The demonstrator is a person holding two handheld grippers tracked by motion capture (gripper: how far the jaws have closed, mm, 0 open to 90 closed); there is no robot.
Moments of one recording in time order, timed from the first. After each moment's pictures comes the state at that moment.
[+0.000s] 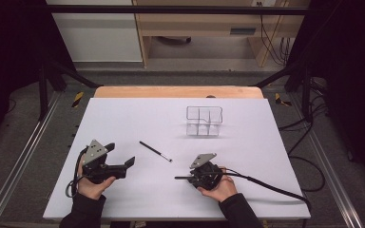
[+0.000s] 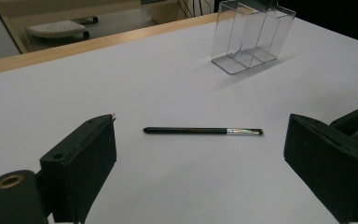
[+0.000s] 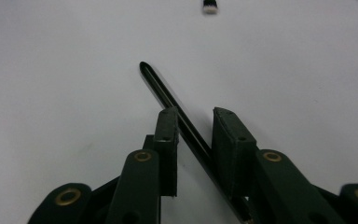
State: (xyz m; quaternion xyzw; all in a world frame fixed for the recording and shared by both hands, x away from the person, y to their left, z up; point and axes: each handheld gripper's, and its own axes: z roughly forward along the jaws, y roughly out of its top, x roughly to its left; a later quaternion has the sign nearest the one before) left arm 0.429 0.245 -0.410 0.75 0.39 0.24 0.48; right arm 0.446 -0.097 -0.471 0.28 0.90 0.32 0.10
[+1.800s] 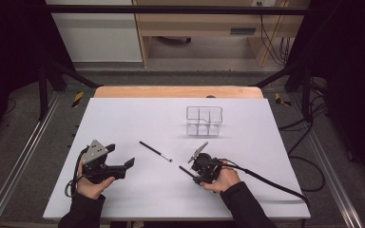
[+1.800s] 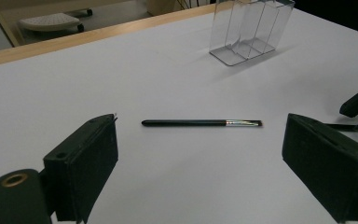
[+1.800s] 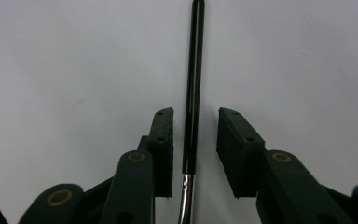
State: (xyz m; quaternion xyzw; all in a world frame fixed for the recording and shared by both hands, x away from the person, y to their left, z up) left arm 0.431 0.247 -0.412 0.76 0.39 0.22 0.47; right arm 0.461 -0.091 -0.446 0.30 0.94 0.18 0.05
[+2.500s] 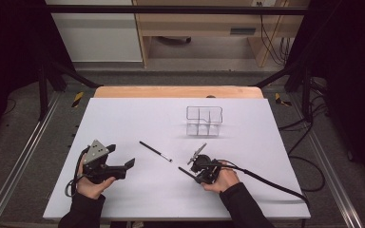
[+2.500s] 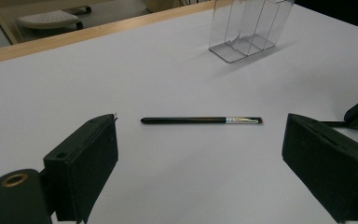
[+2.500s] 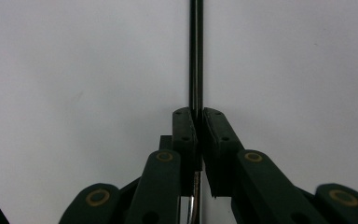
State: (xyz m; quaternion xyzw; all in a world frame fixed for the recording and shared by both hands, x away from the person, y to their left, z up) left arm 0.432 0.246 -0.413 0.76 0.39 0.22 0.47; right arm 0.461 -0.090 -0.450 0.30 0.94 0.16 0.05
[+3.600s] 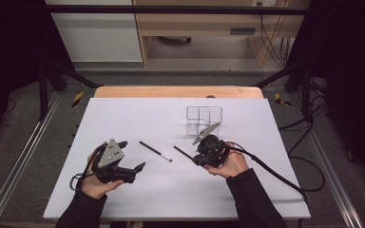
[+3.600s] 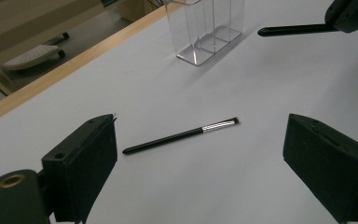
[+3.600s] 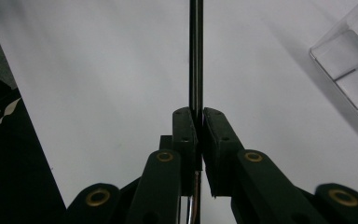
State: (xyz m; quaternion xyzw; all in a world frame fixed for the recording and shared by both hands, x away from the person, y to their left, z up) left arm 0.428 0.209 -0.390 0.83 0.26 0.26 0.42; right arm 0.470 -0.103 -0.369 0.27 0.92 0.28 0.06
